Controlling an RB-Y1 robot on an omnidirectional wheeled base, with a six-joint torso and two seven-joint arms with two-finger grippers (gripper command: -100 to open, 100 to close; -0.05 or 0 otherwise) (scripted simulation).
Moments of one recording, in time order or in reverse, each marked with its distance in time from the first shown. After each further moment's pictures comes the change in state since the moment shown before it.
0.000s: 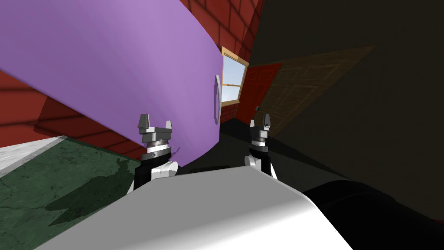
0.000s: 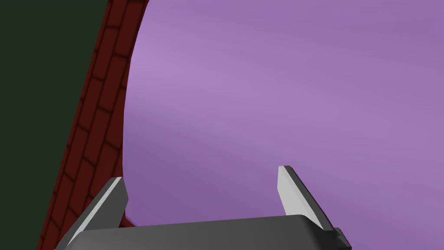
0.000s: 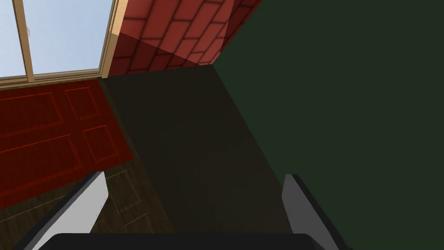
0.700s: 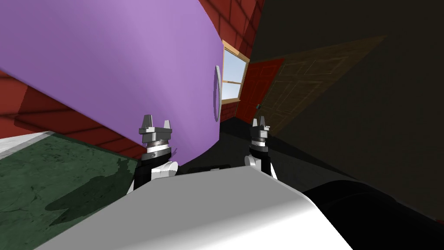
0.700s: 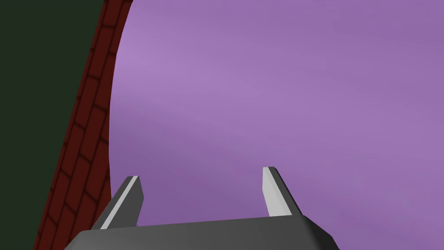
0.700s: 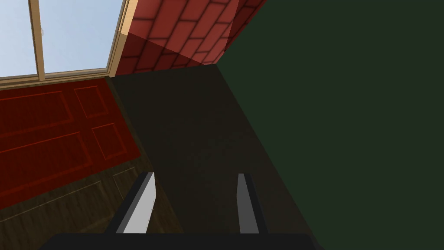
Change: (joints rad) left arm 0.000 0.000 0.000 0.000 0.000 0.000 0.000; right arm 0.000 0.000 0.000 0.000 0.000 0.000 0.000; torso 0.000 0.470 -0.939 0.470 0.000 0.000
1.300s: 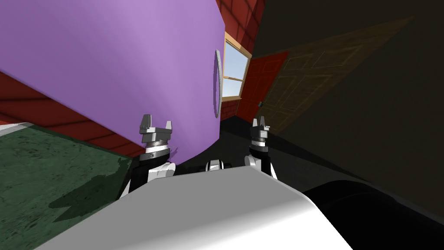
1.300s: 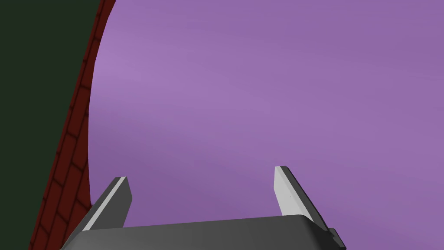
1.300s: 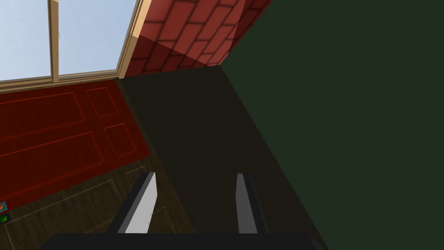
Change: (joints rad) left arm 0.006 0.069 0.007 -0.002 0.019 0.011 0.010; right arm 0.000 0.000 0.000 0.000 0.000 0.000 0.000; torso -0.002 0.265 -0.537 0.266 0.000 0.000
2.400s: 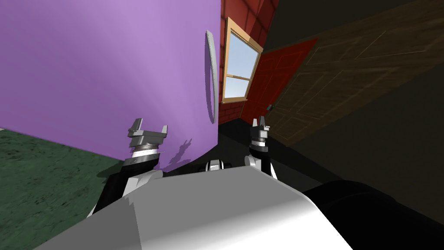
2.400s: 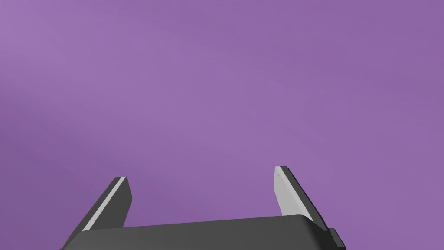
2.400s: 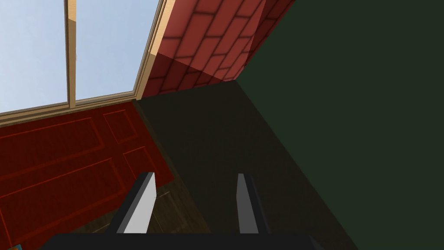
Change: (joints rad) left arm 0.086 0.121 0.089 -0.047 0.230 0.127 0.132; right arm 0.000 0.000 0.000 0.000 0.000 0.000 0.000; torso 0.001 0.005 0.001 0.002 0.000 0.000
